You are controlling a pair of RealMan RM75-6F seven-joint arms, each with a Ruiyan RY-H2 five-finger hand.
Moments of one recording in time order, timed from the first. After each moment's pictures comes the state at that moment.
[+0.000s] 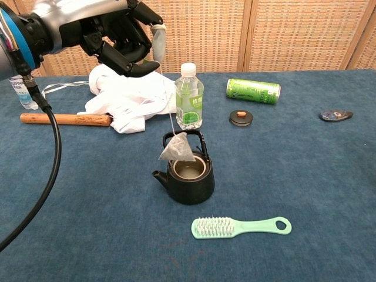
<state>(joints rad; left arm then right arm) -0.75 -1.38 -0.28 -1.87 1.28 1.03 0.22 0.33 -1.16 0.13 -1.64 -1.33 1.28 -0.09</state>
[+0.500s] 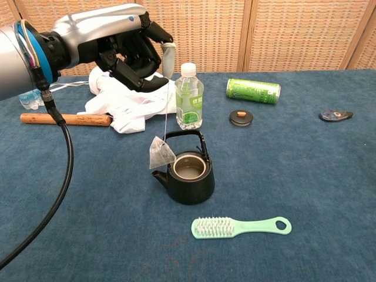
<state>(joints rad) -0.79 -1.42 -0.26 -1.83 1.24 1.01 0.24 0.32 -1.16 0.12 -1.63 -1.35 1.28 -0.06</state>
